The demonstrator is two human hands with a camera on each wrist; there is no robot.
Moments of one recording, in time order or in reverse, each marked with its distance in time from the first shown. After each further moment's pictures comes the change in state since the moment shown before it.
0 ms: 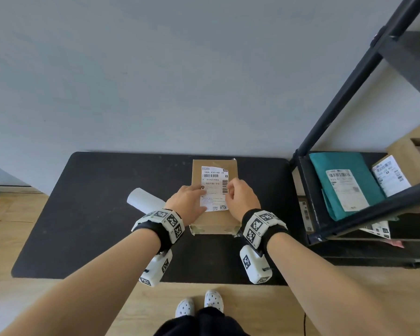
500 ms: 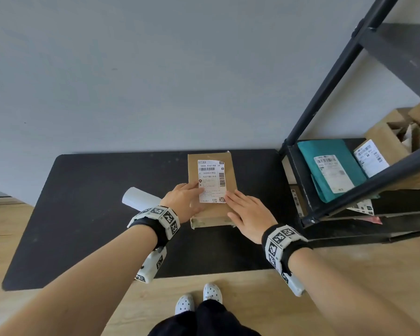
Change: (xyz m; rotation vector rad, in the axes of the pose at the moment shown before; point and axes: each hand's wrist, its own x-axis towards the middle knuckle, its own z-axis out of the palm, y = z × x) left_hand -0.005 -0.022 0.000 0.047 -0.091 0.141; right_hand -0.056 0.041 0.003 -0.490 -0.205 -0.359
